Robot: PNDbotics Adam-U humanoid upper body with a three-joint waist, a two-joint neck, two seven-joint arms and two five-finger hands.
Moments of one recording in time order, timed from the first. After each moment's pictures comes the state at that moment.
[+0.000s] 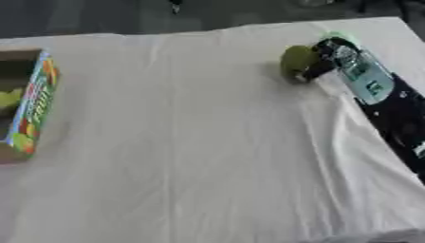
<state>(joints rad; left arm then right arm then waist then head) -0.48 0.53 -0.05 -1.76 0.30 0.27 0.25 -0.86 -0.57 0.19 -0.98 0.31 0.45 0.08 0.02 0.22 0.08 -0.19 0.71</state>
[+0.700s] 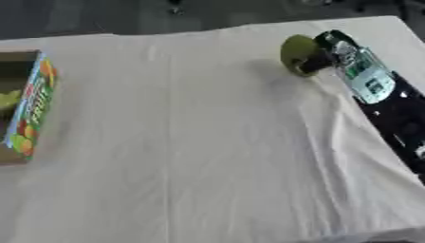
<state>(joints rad) -0.48 0.53 -0.05 -1.76 0.30 0.26 0.24 -0.84 -0.59 0.19 -1.10 0.28 0.45 0.03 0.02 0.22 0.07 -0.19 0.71</state>
